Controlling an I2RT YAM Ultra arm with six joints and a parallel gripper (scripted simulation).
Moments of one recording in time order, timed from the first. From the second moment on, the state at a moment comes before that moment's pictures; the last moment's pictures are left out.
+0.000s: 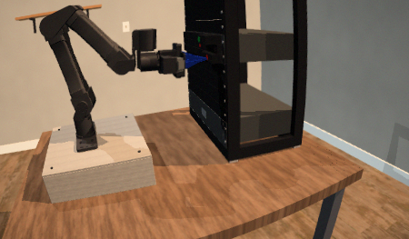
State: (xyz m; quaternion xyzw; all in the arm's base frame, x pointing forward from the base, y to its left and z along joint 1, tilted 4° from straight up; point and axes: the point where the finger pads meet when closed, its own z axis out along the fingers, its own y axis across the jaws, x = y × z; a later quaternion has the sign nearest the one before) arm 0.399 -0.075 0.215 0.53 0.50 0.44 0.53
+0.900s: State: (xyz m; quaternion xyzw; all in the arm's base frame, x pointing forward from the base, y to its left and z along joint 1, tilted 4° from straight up) arm 0.402 -0.075 0.215 0.54 0.50 0.44 0.52
